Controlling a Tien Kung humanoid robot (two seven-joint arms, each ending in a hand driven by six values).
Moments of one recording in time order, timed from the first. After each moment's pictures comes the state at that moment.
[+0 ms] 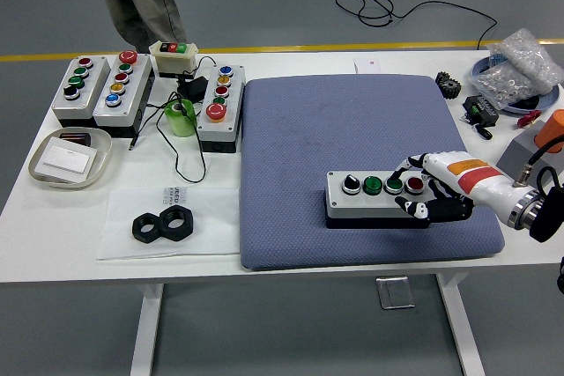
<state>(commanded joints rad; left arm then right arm) -0.12 0.15 -0.29 -0.21 -0.12 0.26 -0.08 0.50 -0.70 0.69 1.56 -1.71 -0.06 -0.03</state>
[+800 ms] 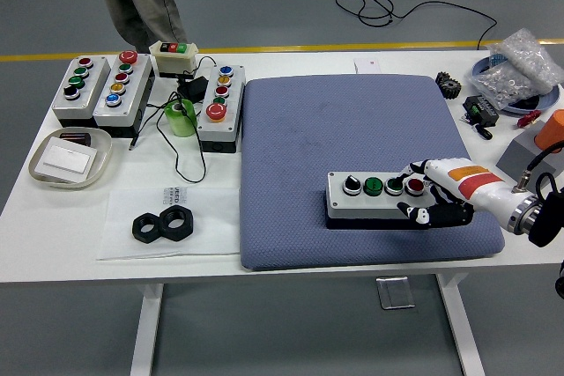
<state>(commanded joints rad) -0.12 0.15 -0.28 -0.21 -0.13 0.26 -0.08 0.49 -0.70 0.67 1.53 -1.71 -0.05 -0.03</state>
